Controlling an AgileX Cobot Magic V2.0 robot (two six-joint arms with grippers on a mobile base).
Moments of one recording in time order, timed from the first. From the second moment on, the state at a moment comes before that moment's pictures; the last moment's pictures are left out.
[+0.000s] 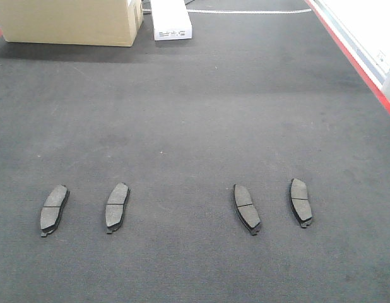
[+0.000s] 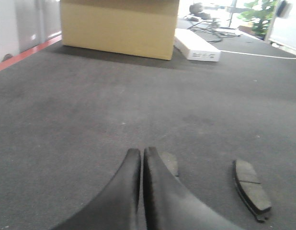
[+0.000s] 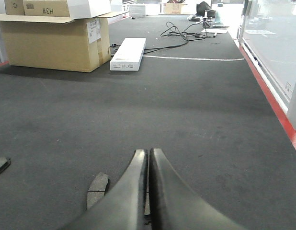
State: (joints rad) left arm 0.04 0.04 0.02 0.12 0.12 -0.29; right arm 0.18 0.09 -0.51 0.01 0.63 -0.02
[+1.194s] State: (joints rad) left arm 0.01 -0.01 0.03 0.13 0.11 -0.28; right arm 0.18 0.09 -0.51 0.01 0.63 -0.02
